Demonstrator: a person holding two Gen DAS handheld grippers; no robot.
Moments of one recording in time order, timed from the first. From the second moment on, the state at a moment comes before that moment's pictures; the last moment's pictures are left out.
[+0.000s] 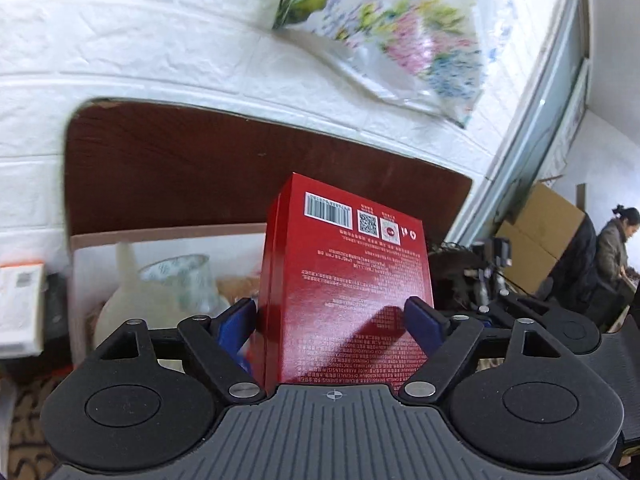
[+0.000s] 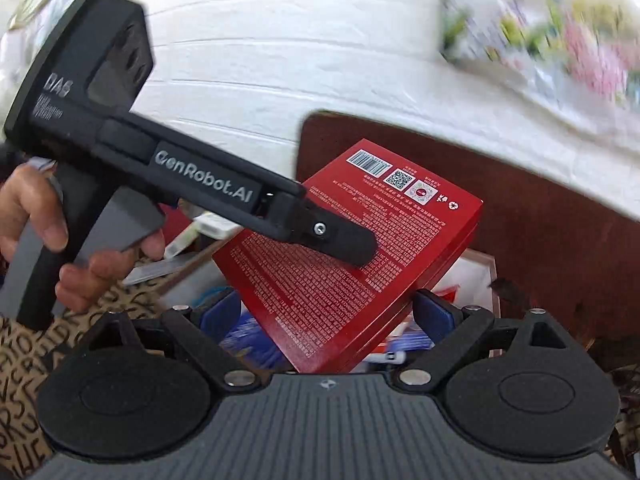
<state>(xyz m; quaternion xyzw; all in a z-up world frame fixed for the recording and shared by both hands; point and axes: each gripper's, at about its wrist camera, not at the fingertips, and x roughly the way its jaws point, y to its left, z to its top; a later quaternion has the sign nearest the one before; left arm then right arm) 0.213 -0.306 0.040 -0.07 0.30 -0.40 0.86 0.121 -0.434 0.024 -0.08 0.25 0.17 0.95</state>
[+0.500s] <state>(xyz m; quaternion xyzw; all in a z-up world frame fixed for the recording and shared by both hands) 0.242 -0.339 0.005 0.00 0.34 -0.41 0.85 0.176 -0.462 -0.020 -0.10 0.28 0.08 0.95</state>
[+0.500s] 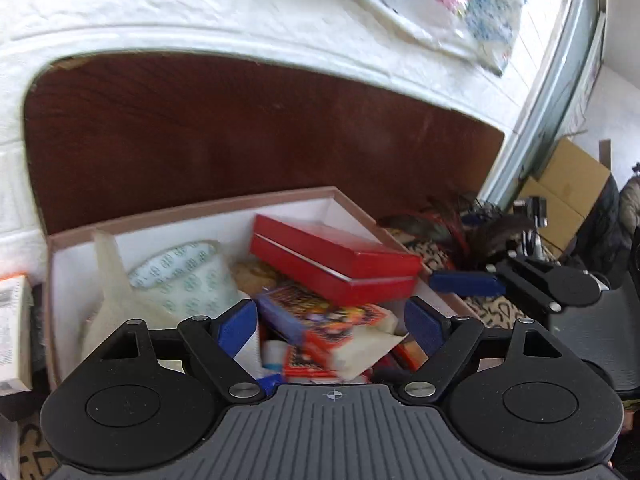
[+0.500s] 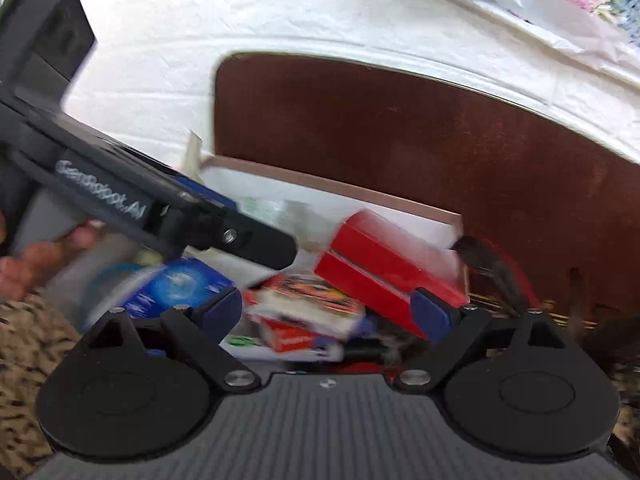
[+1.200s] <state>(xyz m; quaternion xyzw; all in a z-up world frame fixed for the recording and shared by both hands) 0.079 -0.200 -0.016 -0.09 0.32 -0.35 0.88 0.049 -0.333 -0.009 -0.15 0.24 0.16 0.95</state>
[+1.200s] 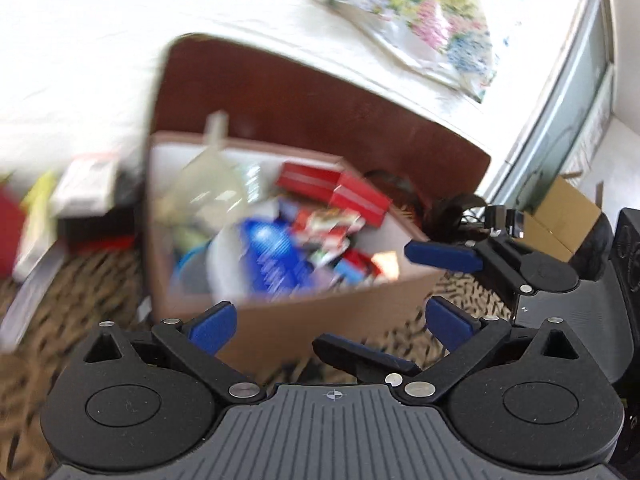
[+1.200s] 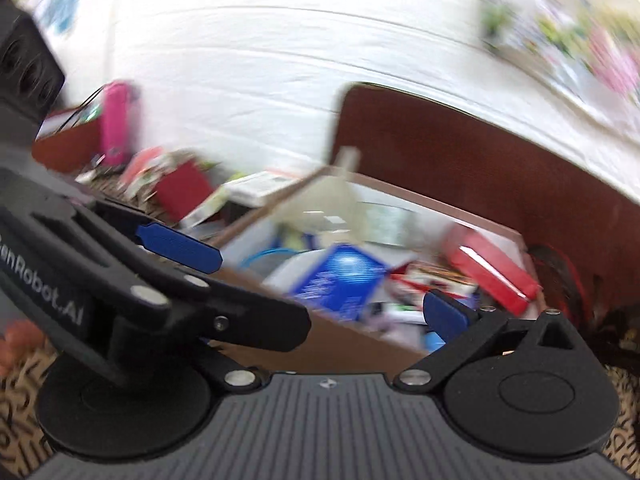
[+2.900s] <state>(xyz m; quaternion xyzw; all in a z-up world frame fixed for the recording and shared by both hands) 0.138 0.002 -0.117 0.02 0.36 -0.27 0.89 0.111 -0.184 -0.131 -0.04 0.33 0.16 0.93</state>
